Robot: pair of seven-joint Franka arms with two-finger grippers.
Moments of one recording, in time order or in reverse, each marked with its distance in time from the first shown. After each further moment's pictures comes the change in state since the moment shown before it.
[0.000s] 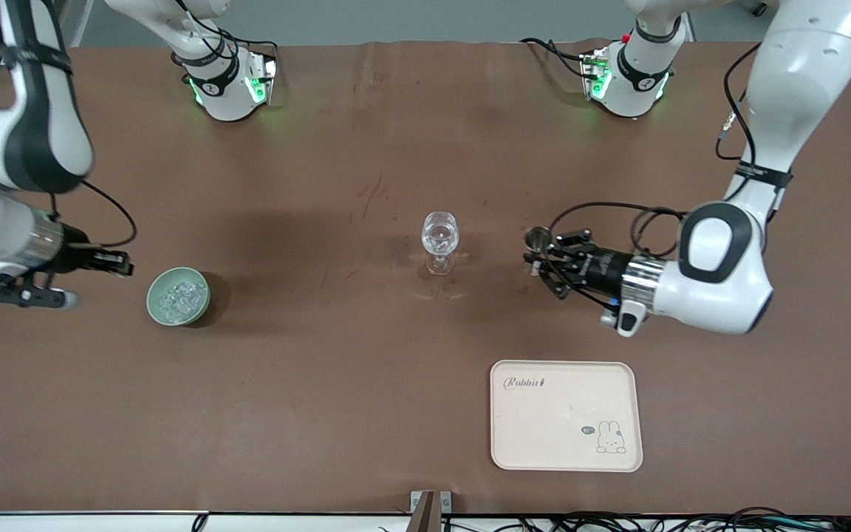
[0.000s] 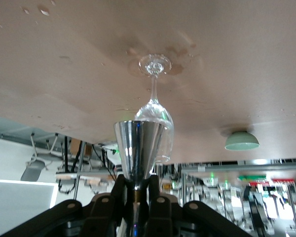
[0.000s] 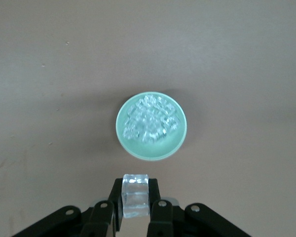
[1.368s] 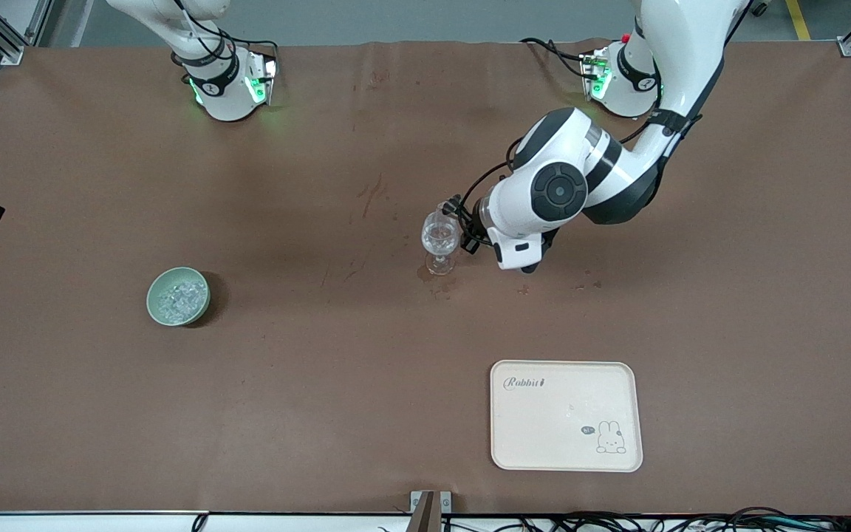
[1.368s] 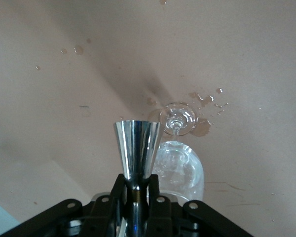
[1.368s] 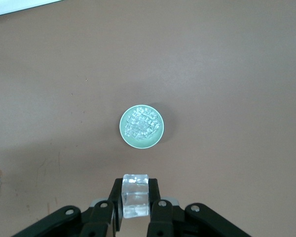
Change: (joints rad) left arm -0.351 -0.085 -0.001 0.002 0.570 0.172 -0.547; right arm -0.049 -0.055 -0.011 0.384 0.000 -0.316 0.014
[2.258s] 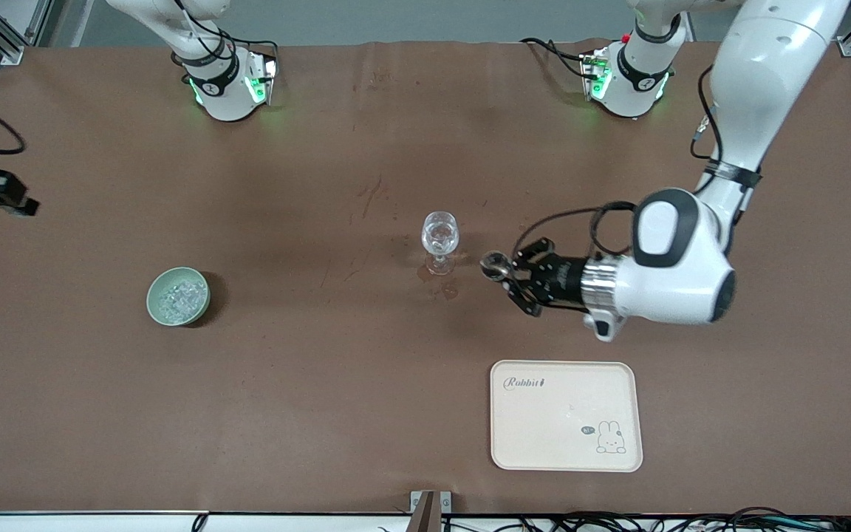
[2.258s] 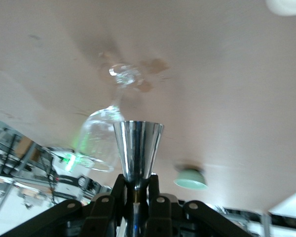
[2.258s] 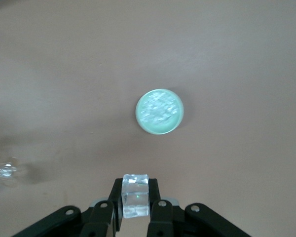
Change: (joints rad) left arm 0.301 0.155 0.021 0.110 -0.525 0.002 0.208; right arm 0.007 0.001 0.144 -0.002 0.006 -0.048 0.192
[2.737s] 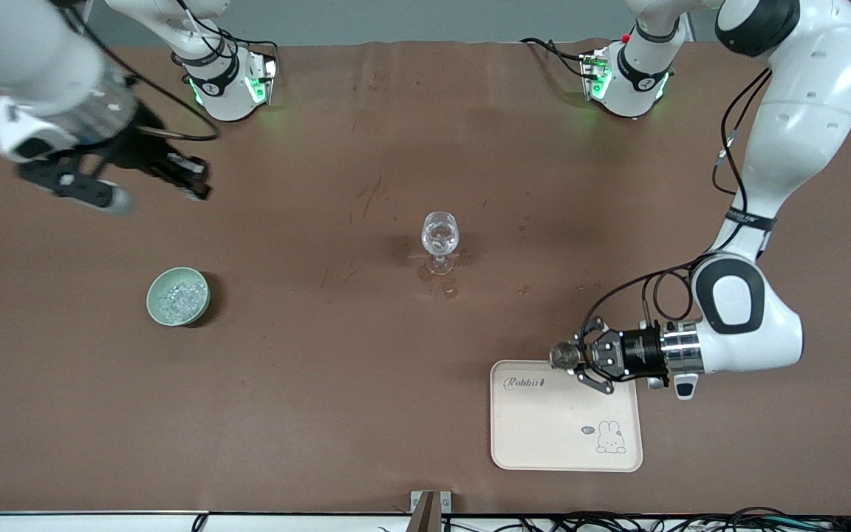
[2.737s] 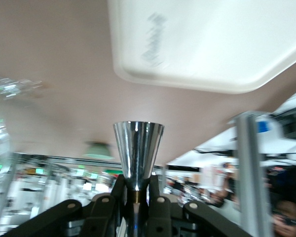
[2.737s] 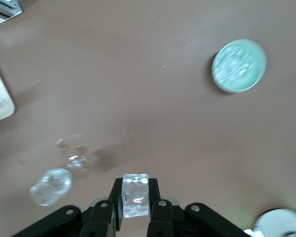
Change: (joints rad) left arm 0.121 0.274 0.004 0.132 -0.274 0.259 0.247; right arm 0.098 0.062 0.323 -0.016 0.000 0.108 0.593
